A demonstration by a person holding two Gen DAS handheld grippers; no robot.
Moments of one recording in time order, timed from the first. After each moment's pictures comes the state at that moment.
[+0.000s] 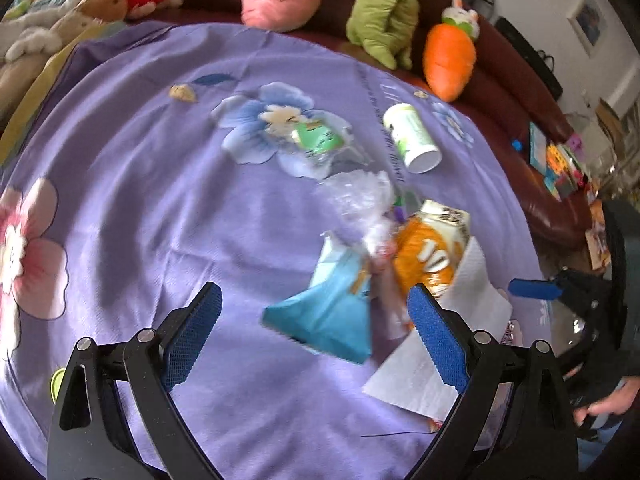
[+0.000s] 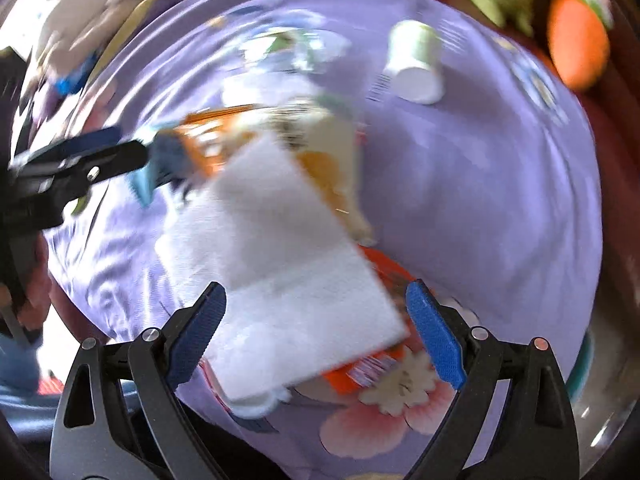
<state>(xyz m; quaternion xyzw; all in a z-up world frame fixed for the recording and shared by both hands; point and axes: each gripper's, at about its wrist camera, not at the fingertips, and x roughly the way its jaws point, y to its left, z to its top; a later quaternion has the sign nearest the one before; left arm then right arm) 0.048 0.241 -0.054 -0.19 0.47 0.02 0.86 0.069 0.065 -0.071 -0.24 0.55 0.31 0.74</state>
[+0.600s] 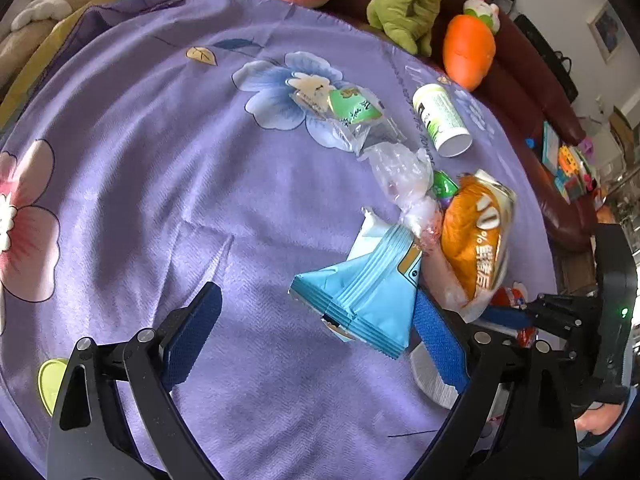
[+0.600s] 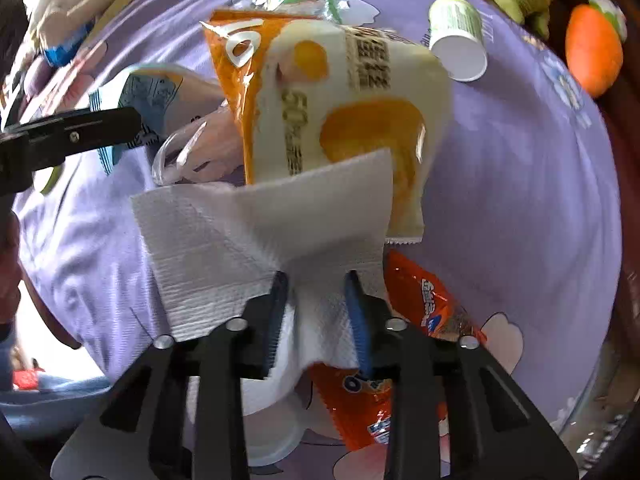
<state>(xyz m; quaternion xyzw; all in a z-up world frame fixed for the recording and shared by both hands) 0.049 0.255 -0.081 -0.20 0.50 0.03 0.84 0.074 0.066 -0.106 -0.22 0.57 0.29 0.74</state>
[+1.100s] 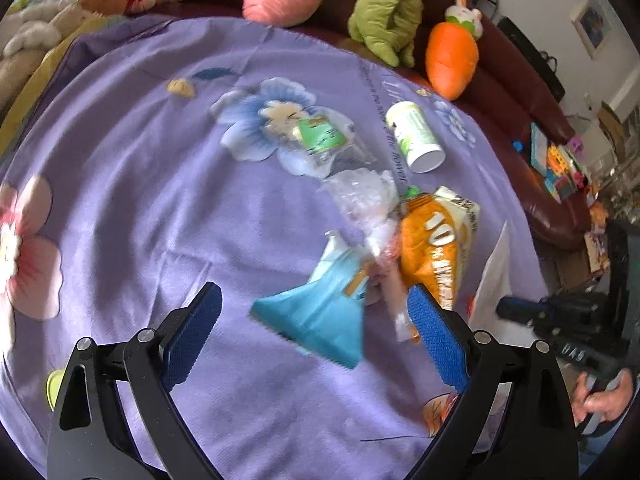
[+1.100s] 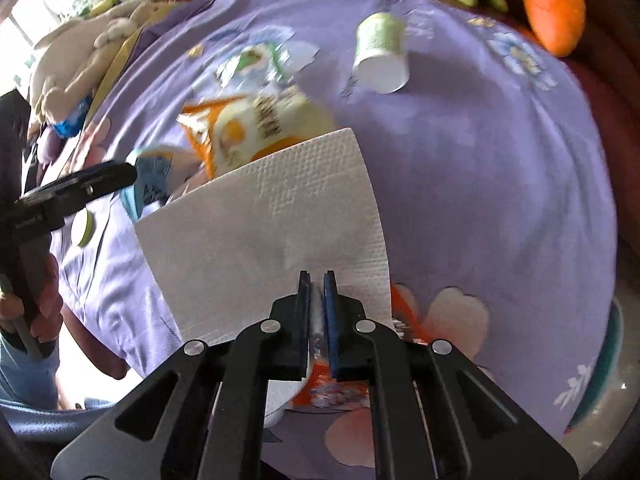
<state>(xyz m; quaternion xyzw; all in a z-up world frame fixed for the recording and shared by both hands) 0.057 0.239 -0.054 -0.18 0.48 0.01 0.86 0.092 0.008 -0.057 -0.12 0.56 0.28 0.77</state>
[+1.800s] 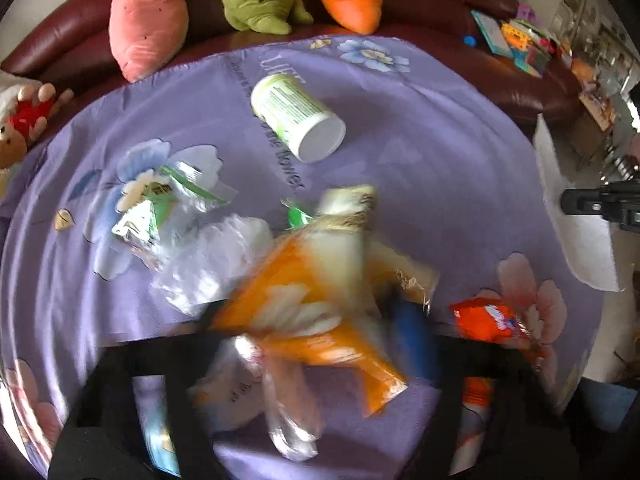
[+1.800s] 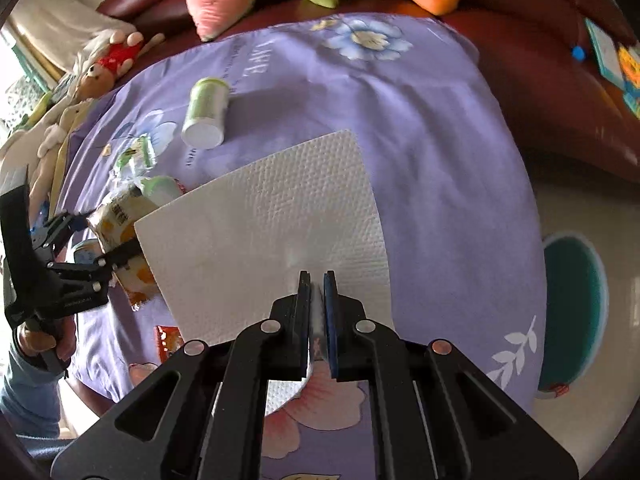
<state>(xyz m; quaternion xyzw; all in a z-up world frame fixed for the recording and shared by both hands) 0.139 0.121 -0.068 0.03 0.51 -0.08 0.86 0.145 -0.126 -0.053 0.00 0.56 0.18 0.81</state>
